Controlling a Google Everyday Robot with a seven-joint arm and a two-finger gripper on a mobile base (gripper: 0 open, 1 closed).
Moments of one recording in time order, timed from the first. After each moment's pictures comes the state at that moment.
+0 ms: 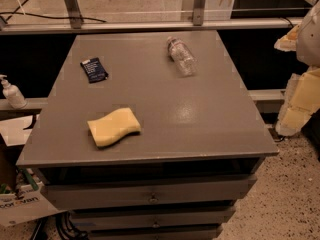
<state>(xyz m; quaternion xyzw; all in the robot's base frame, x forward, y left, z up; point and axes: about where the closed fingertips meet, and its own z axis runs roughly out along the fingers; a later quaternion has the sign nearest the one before) 0.438 -0.217 0.976 -0.60 0.78 -0.03 0.16</state>
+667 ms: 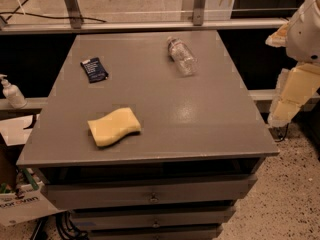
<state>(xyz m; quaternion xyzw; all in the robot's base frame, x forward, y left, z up) 0.461 -0.215 0.971 -0.62 0.77 -0.04 0.17</state>
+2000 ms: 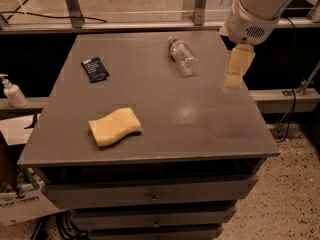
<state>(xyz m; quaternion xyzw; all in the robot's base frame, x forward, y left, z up) 0.586 -0.168 0.934 -0.66 0.73 -0.03 0.16</state>
